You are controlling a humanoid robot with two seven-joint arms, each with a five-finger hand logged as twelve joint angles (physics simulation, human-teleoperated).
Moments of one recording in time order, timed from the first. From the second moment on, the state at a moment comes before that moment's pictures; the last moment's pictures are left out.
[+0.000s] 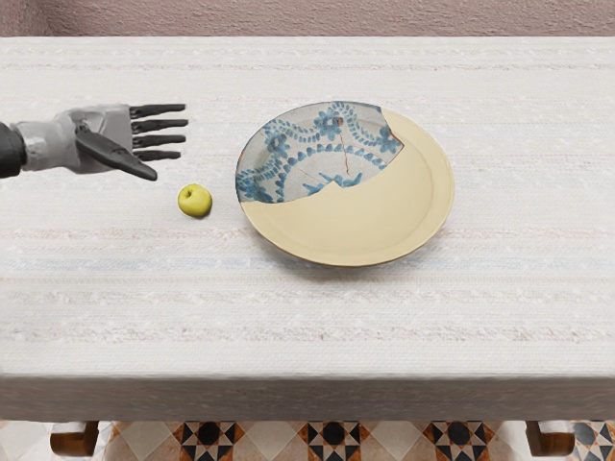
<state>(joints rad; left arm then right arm) -1.11 0.86 -0.22 -1.20 -0.18 -0.44 0.25 -0.03 0.00 -0.19 0.12 -0.07 0.23 -0.39</state>
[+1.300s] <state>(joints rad) -1.39 0.34 0.36 -1.01 0.24 0.42 0.40 -0.04 0.00 -0.19 0.12 -0.07 0.23 -0.39</state>
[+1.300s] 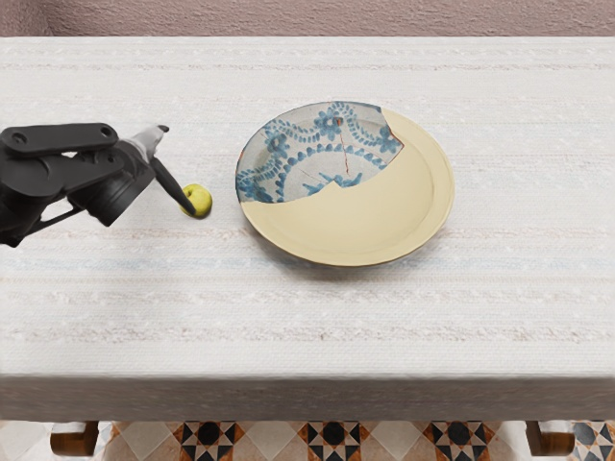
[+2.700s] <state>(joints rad) -1.39 0.25 0.46 -1.03 0.24 0.52 0.43 -0.04 0.00 -0.19 0.12 -0.07 0.23 -0.39</state>
